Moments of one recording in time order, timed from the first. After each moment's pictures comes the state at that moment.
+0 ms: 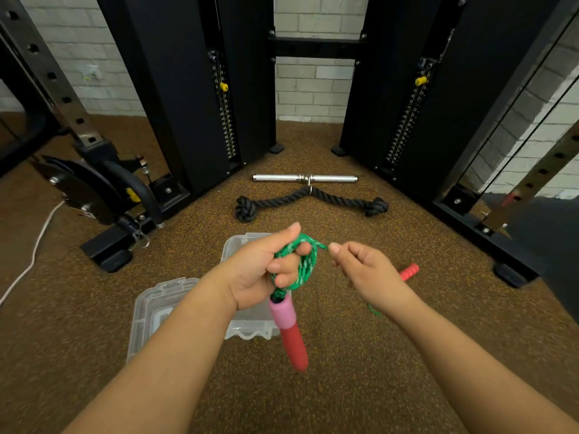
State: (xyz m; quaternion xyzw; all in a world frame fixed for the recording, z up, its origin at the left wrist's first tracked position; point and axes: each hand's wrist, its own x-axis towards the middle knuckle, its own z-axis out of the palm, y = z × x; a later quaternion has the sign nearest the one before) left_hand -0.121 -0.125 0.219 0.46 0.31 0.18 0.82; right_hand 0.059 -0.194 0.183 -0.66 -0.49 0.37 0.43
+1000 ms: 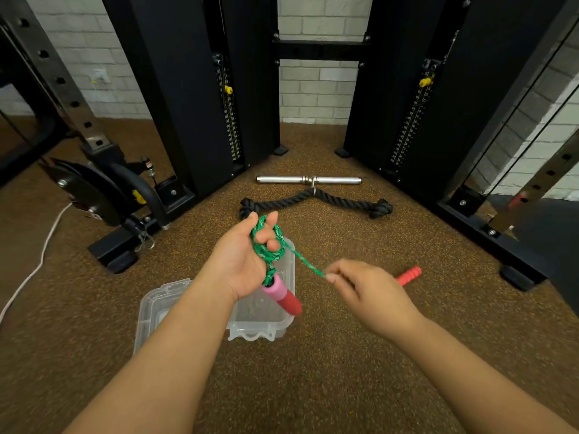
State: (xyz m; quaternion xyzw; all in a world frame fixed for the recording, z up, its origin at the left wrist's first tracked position) left_hand -0.124 -0.107 0.215 0.20 0.36 0.39 0.82; right_hand 0.055 -0.213 0.182 -0.68 -0.68 0.15 0.22
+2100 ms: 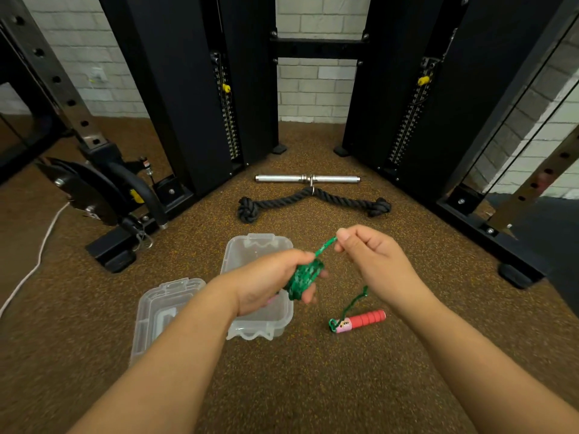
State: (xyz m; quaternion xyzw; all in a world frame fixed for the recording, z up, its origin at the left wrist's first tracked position) left_hand -0.115 -0.130 0.212 0.64 0.35 0.03 0.68; right_hand 0.058 -0.201 0.213 -0.63 -0.51 0.35 0.48
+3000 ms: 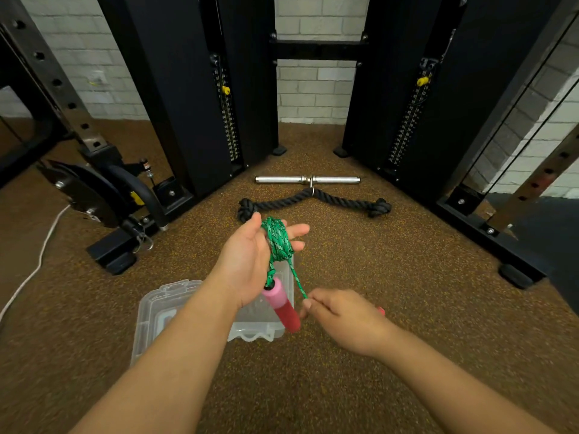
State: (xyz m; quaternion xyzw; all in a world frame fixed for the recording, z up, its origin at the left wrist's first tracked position) left_hand -0.116 -0.119 0.213 0.41 0.38 0.34 0.76; right_hand 0.031 -0.214 0.163 -0.65 -0.67 0.31 0.16
